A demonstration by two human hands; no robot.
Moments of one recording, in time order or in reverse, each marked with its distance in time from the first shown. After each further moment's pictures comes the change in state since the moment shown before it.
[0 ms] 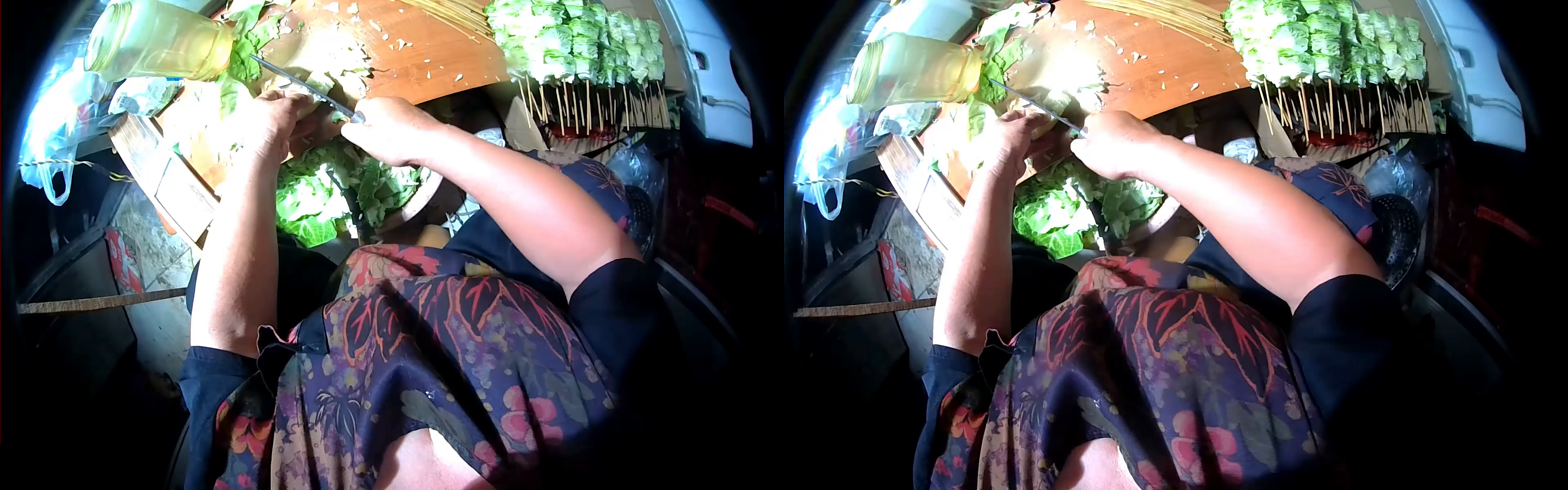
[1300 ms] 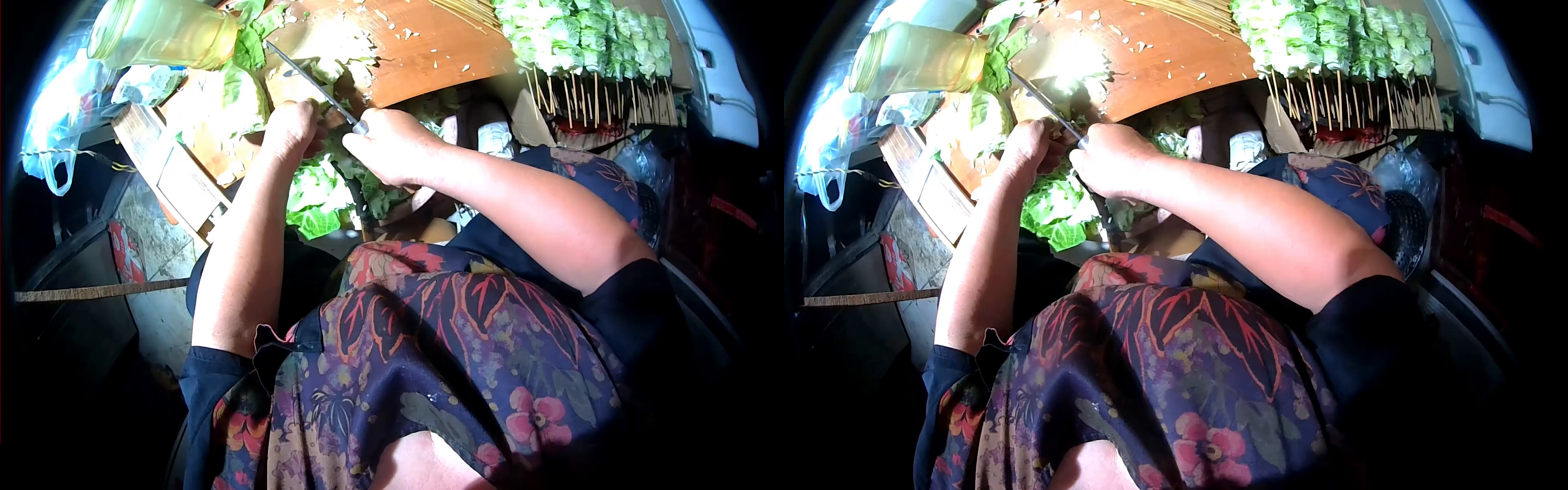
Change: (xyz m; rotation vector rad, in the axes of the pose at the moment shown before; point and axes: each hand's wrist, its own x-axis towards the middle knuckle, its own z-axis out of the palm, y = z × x) left_hand -0.022 -0.016 0.009 0.424 -0.046 -0.075; right_hand -0.033 -0.017 0.014 0.102 0.012 0.034
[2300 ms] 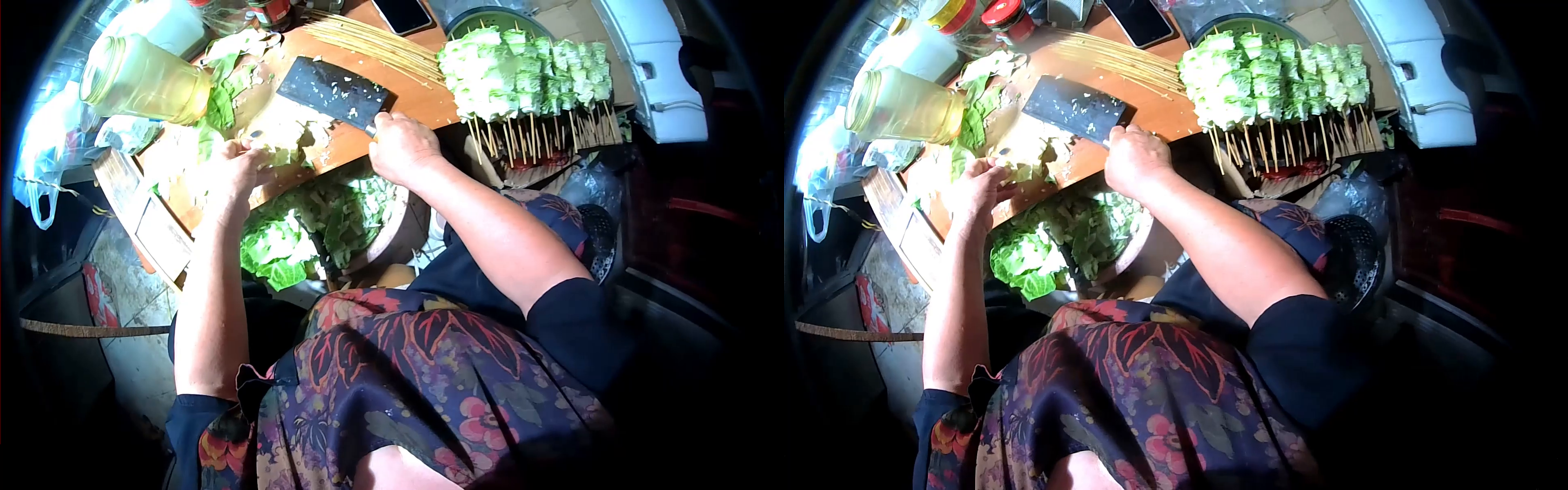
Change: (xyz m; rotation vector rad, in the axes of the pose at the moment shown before) left_hand -0.020 0.019 -0.029 -0.447 0.106 0.198; right_hand 0.016 0.046 -0.058 -0.541 0.466 0.037
